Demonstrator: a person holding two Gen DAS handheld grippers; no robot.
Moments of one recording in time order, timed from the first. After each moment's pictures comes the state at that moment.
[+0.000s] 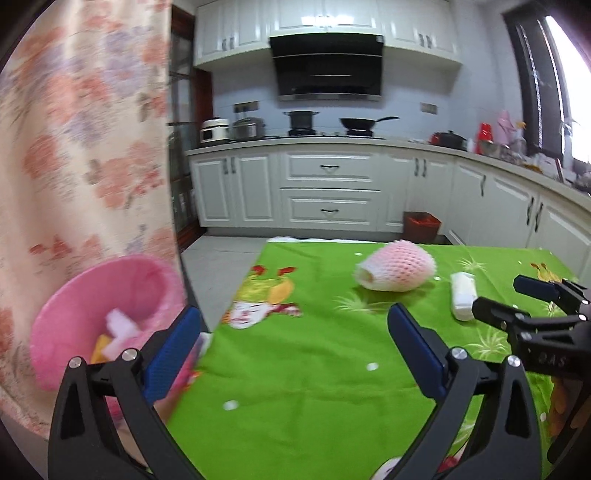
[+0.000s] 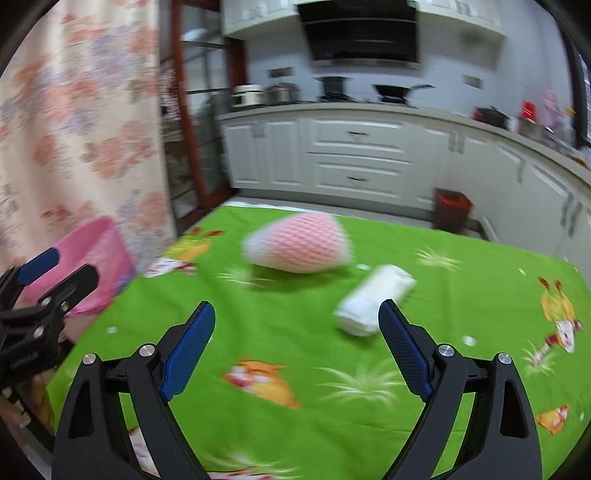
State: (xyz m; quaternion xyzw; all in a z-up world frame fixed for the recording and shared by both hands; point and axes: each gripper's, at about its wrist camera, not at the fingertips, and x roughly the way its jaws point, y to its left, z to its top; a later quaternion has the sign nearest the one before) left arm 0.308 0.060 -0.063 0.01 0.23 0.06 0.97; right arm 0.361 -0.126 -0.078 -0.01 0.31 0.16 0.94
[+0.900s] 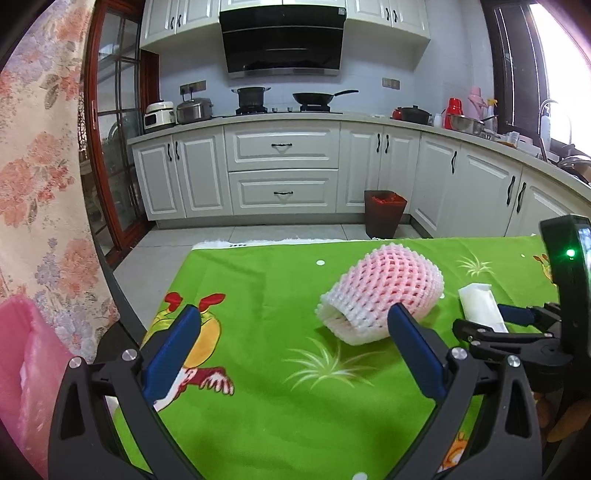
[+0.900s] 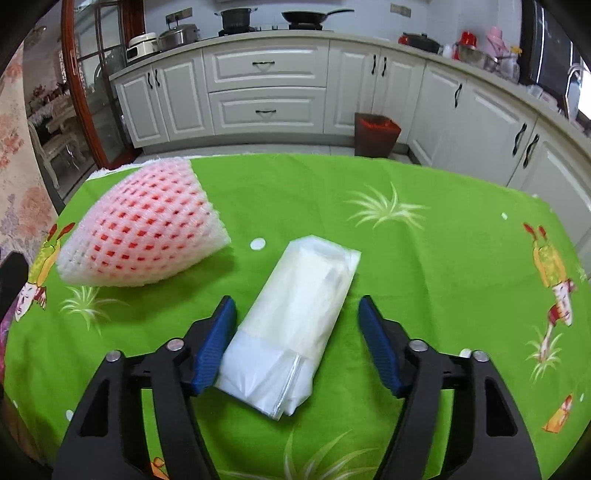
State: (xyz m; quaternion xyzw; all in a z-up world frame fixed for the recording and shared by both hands) left arm 0.460 0.050 -0.106 0.02 0.27 -0.04 0.96; right arm 0.485 -0.138 -0.147 0.01 0.44 -0.01 0.90
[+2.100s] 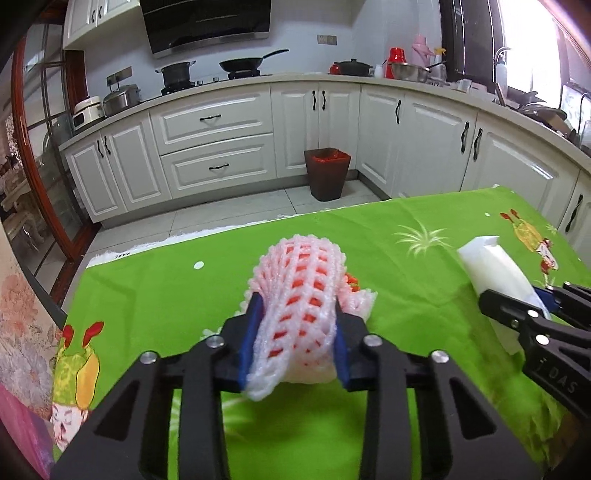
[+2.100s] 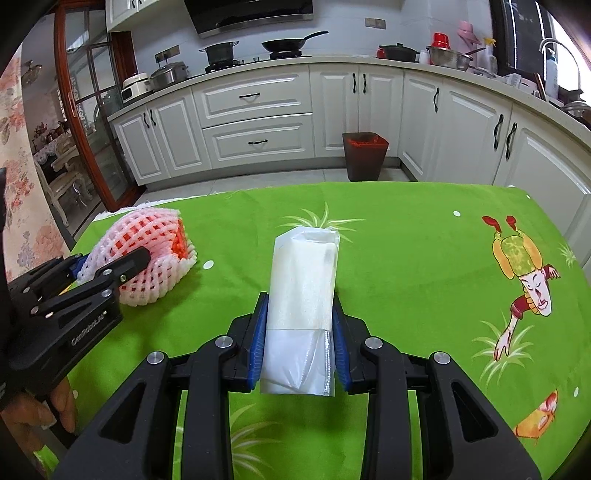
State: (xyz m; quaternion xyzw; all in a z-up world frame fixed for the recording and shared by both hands) left arm 0.514 -0.048 -0.130 0.07 0.34 -0.14 0.93; right arm 0.454 -0.200 -0.120 0.05 0.38 0.00 0.92
